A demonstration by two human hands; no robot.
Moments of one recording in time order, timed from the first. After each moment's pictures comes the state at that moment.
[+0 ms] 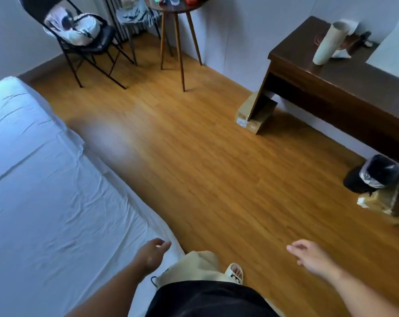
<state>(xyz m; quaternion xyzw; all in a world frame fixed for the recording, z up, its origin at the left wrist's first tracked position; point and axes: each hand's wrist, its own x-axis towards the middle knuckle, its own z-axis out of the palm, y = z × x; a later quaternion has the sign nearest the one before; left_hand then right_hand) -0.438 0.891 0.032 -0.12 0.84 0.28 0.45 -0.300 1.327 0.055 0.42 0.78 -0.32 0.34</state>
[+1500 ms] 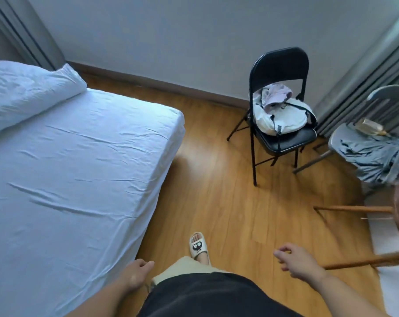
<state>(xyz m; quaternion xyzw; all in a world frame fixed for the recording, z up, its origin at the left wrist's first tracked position) -1.231 0.672 -0.001 -0.58 0.59 0.48 0.28 -1.577 0.966 0.054 -0.03 0.87 -0.14 0.46</state>
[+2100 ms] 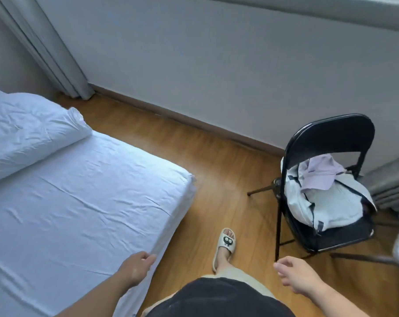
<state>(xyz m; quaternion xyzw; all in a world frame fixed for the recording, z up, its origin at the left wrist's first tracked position) -1.557 0.357 0.017 -0.64 0.57 0.49 0.19 -1.921 0.624 0.031 -0.08 0.85 -0.15 0.50</state>
